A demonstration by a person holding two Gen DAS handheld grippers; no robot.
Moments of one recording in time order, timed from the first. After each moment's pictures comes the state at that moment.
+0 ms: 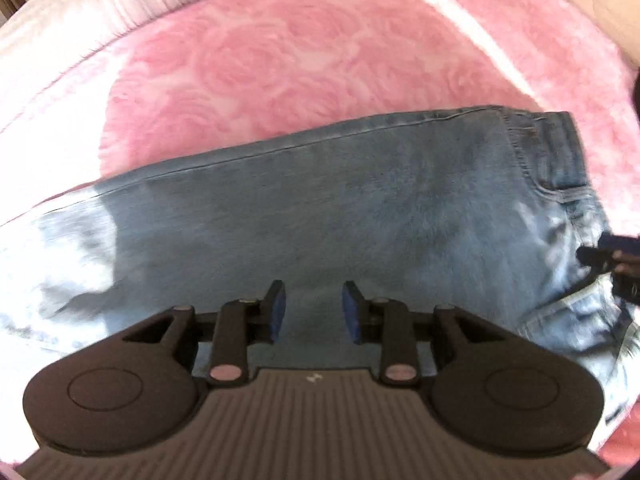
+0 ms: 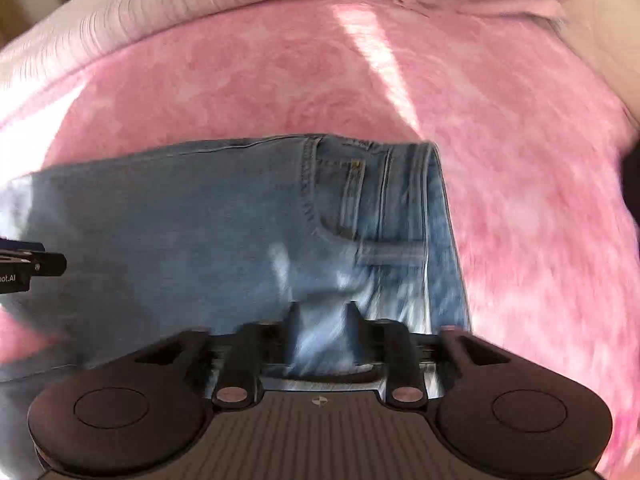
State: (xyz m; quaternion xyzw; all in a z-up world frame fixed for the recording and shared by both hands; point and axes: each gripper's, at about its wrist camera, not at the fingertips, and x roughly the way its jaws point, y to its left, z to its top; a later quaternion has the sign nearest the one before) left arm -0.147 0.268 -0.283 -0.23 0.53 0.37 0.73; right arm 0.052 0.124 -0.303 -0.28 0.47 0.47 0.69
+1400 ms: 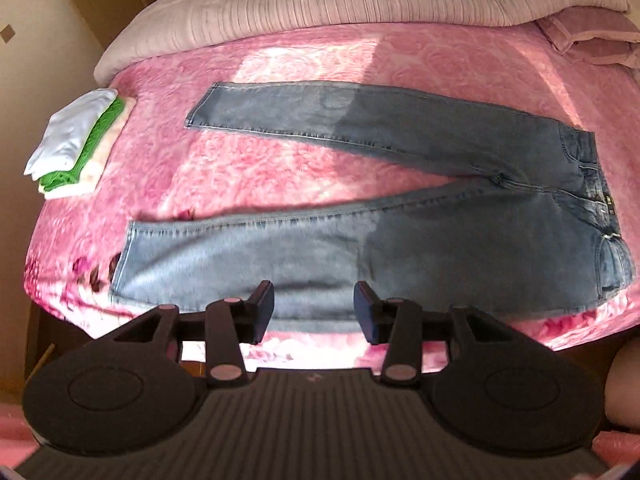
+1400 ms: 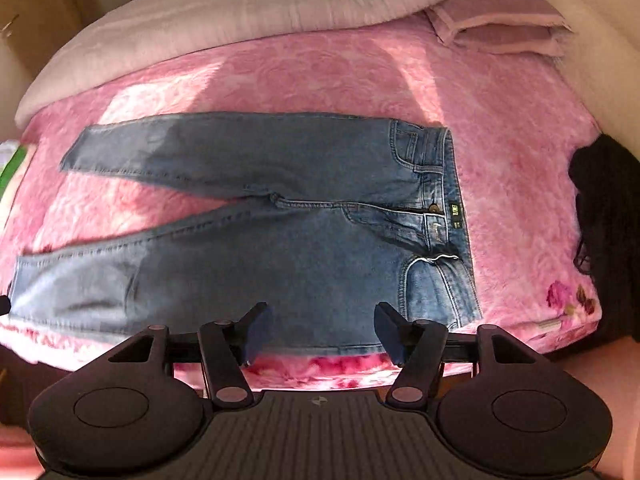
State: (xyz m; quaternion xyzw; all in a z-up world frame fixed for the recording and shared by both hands) left arm -0.407 0.007 -0.093 -0.28 0.45 0.57 0.63; right arm -0.111 -0.050 -0.113 -0.31 0.45 0.53 0.65
